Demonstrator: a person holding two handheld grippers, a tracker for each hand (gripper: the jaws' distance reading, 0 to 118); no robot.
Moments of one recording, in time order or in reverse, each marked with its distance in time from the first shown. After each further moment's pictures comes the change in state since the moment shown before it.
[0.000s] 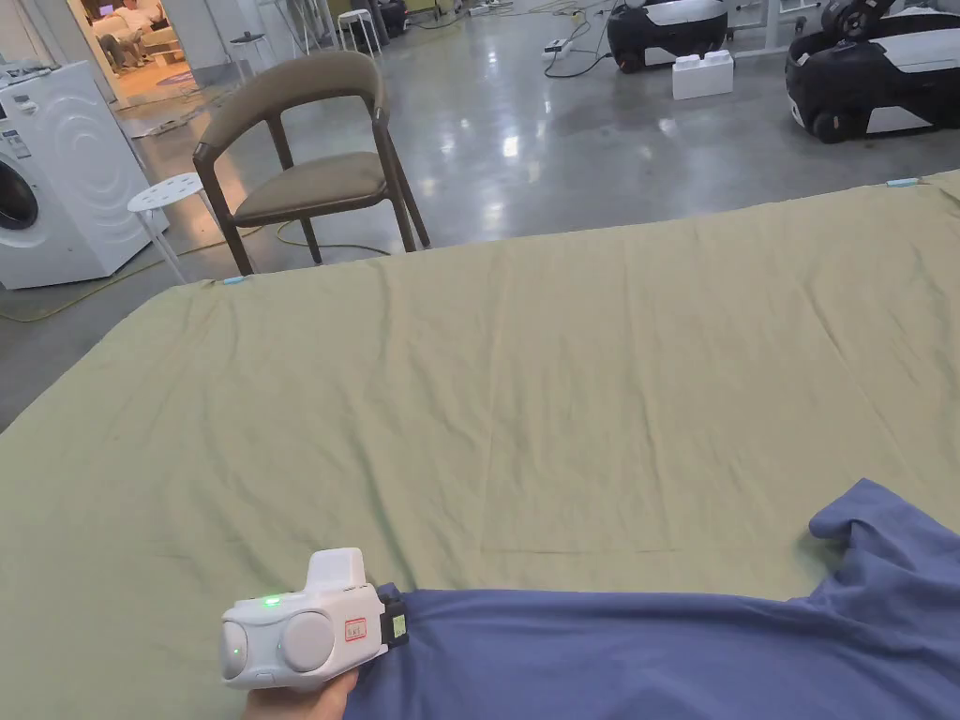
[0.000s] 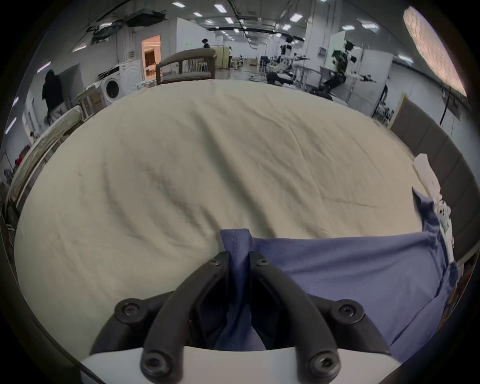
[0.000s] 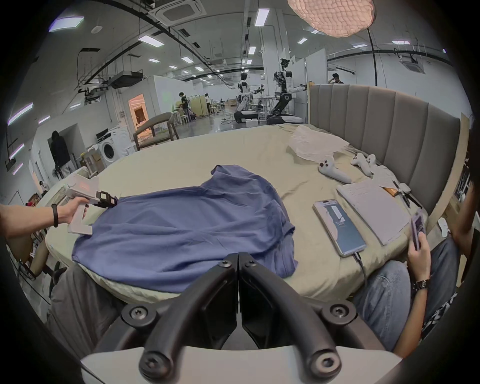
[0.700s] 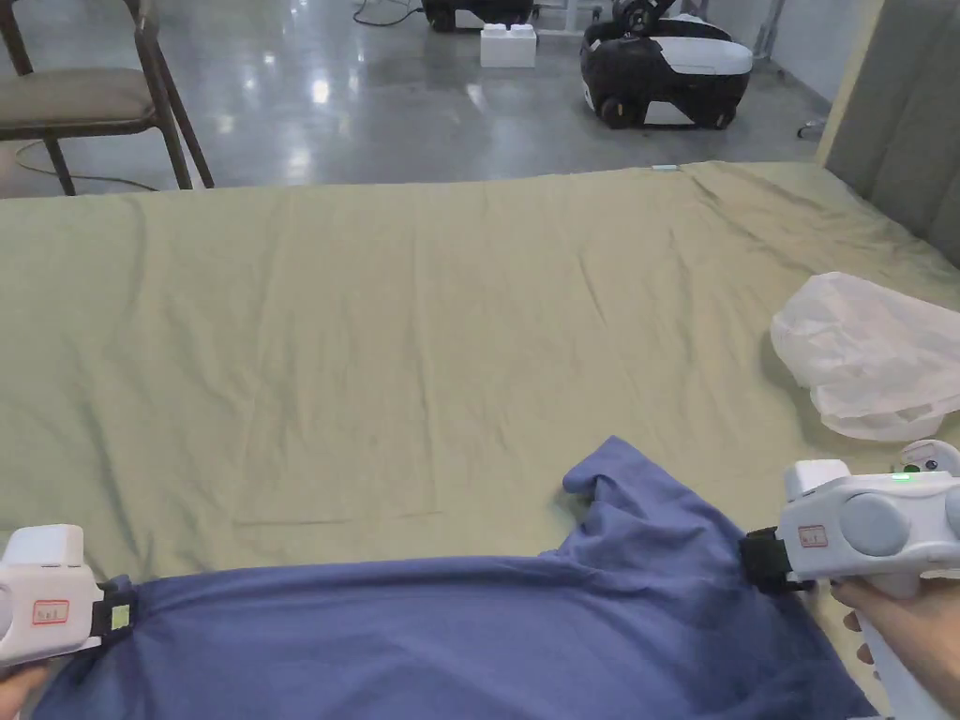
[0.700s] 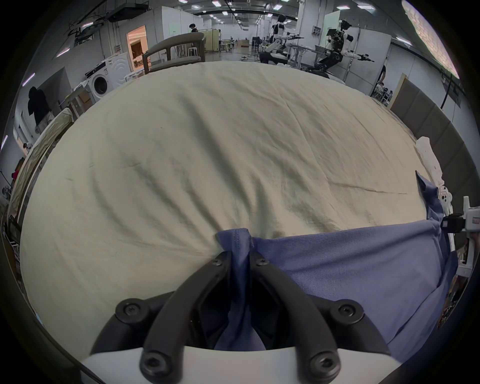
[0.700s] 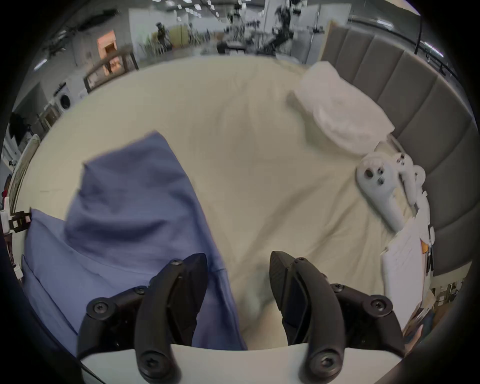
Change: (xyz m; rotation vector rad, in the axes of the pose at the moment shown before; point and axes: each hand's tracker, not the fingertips) left arm 0.007 0.008 0.006 -0.110 -0.008 -0.051; right arm 0.072 0.141 -0.316 -0.511 -0.193 0.066
